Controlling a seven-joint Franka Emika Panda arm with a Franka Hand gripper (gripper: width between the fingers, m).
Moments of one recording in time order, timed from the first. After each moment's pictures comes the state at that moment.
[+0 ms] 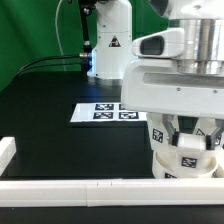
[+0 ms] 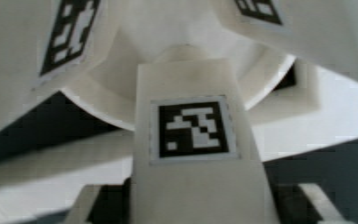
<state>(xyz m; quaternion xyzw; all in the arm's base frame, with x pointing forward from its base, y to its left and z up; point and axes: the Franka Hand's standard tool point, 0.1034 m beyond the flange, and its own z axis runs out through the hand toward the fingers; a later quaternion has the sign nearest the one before) 0.655 0.084 0.075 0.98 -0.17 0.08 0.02</state>
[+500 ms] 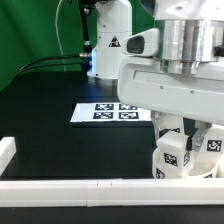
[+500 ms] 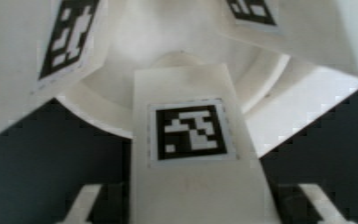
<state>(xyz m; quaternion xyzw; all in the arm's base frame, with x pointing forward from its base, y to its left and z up) 0.649 0.065 0.075 0.93 -0.37 0.07 0.00</state>
